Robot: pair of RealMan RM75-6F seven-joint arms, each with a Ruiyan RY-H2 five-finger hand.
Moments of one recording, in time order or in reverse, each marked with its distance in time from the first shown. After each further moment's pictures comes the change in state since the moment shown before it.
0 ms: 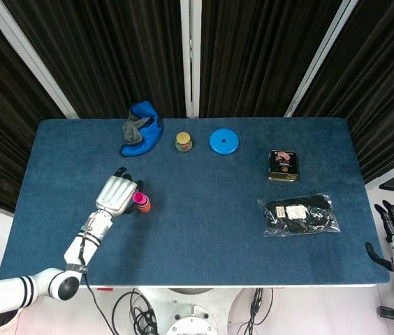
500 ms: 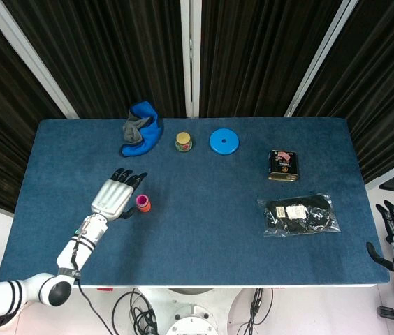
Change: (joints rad) left arm 0.018 0.093 0.013 -0.133 -0.031 0.018 0.020; right arm -0.003 0.001 0.001 0.001 -0.003 0.008 0.006
